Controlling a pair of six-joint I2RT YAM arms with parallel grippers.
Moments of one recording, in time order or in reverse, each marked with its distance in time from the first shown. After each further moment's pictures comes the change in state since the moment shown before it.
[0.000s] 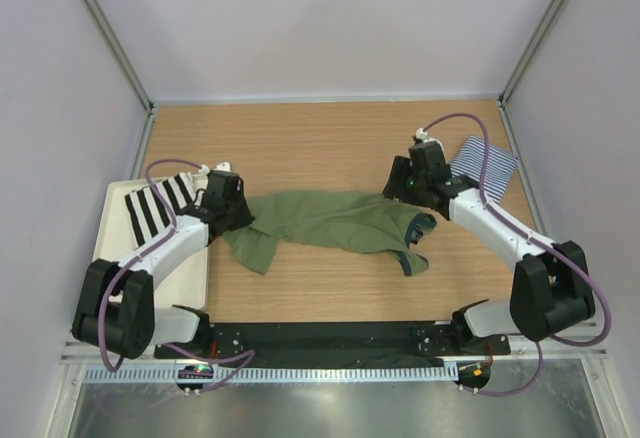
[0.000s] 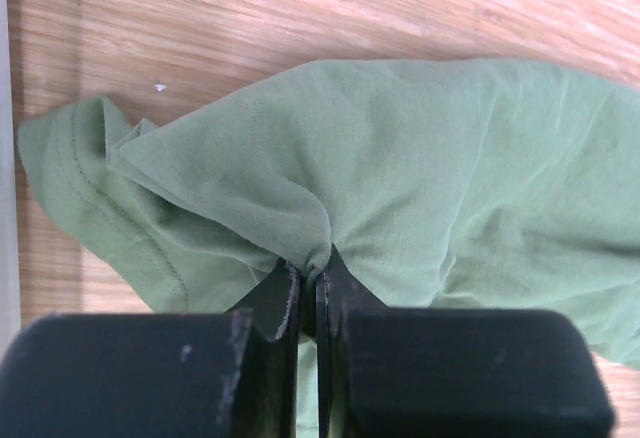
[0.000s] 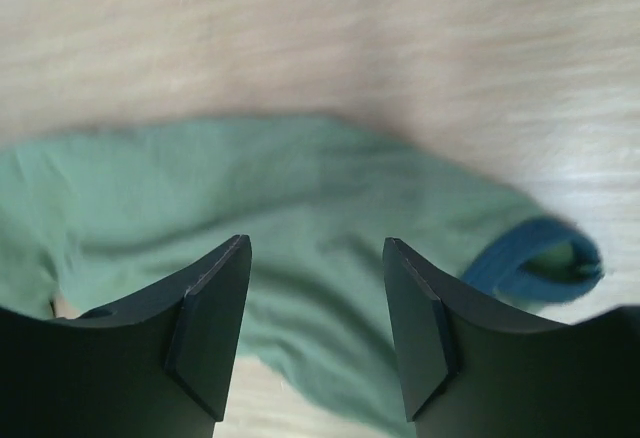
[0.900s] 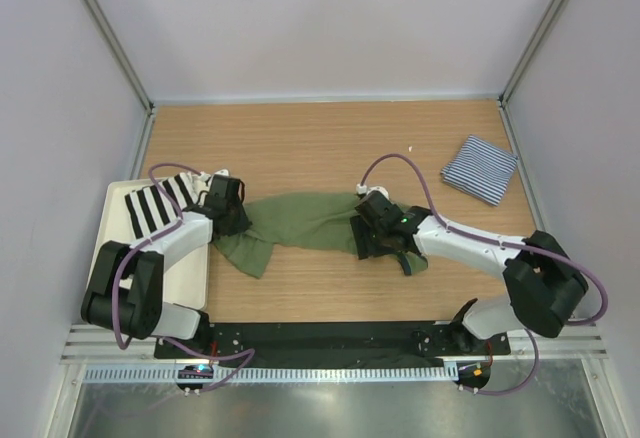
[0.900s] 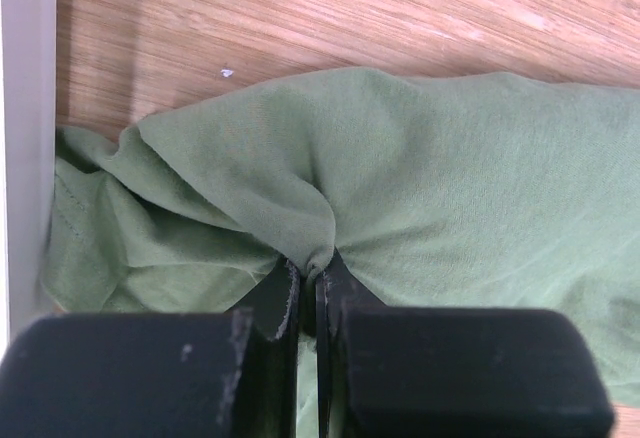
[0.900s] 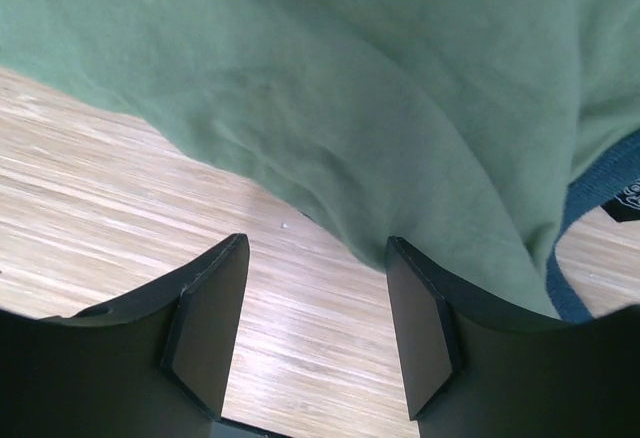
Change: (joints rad) left arm 0.026 0.090 -0.034 0.027 -0.056 0.007; right arm 0.429 -0.026 -0.181 -0.116 0.059 -0.053
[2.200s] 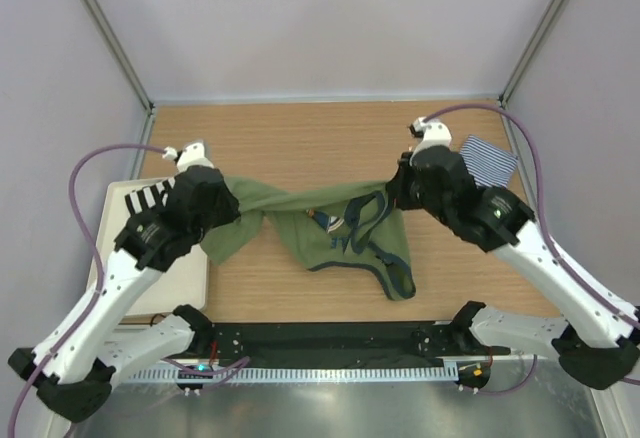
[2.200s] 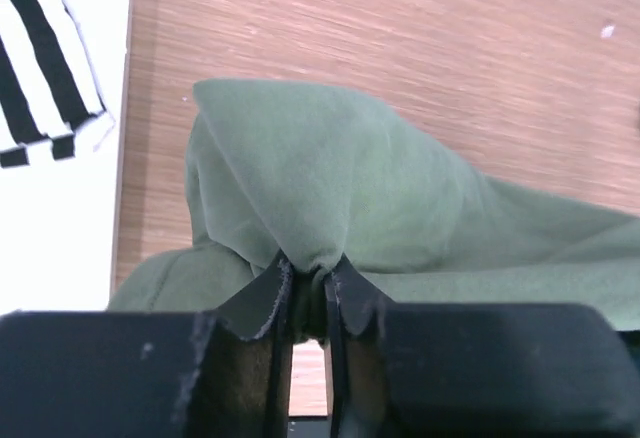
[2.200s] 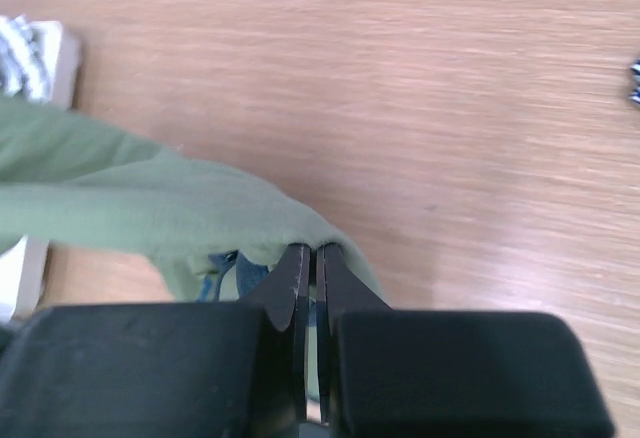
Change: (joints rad) left arm -0.344 -0.515 0.439 -0.655 -0.261 -0.133; right arm 0.057 -0.351 0.492 -0.358 0.240 0.027
